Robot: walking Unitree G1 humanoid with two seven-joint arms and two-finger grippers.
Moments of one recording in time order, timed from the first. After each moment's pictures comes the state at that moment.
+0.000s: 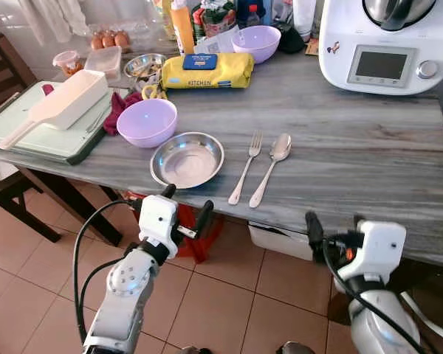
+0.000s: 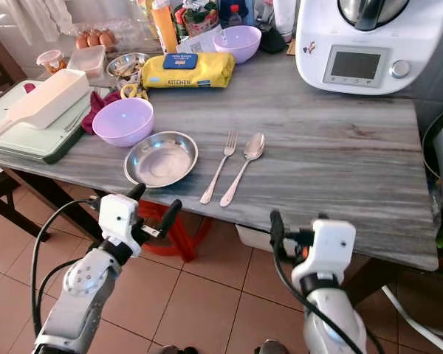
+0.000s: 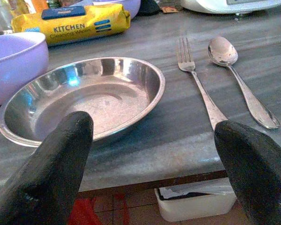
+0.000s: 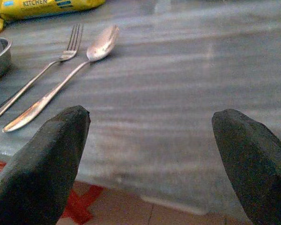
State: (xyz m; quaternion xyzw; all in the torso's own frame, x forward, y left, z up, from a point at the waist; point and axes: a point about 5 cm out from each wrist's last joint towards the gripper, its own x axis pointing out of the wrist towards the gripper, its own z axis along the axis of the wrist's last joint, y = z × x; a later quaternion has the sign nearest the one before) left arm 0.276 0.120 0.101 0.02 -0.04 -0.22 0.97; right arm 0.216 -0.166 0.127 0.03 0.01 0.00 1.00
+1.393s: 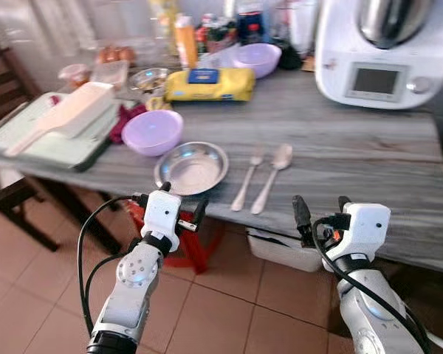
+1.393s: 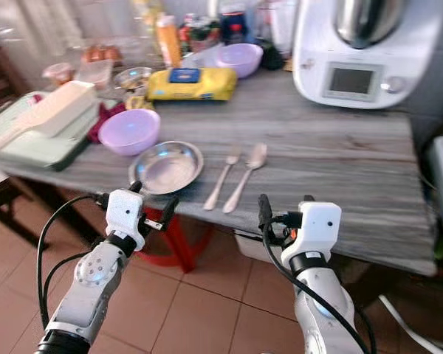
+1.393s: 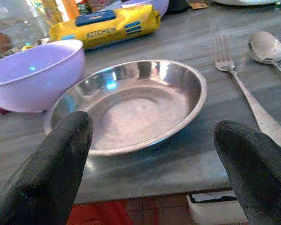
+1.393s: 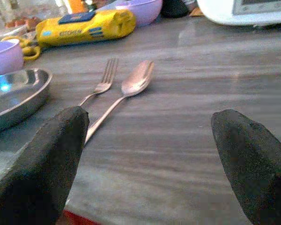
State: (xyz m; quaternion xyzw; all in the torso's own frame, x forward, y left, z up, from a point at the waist) left arm 0.291 0.119 0.094 0.06 -0.02 -0.16 0.98; right arm 0.239 -0.154 0.129 0.04 0.00 0.04 1.00
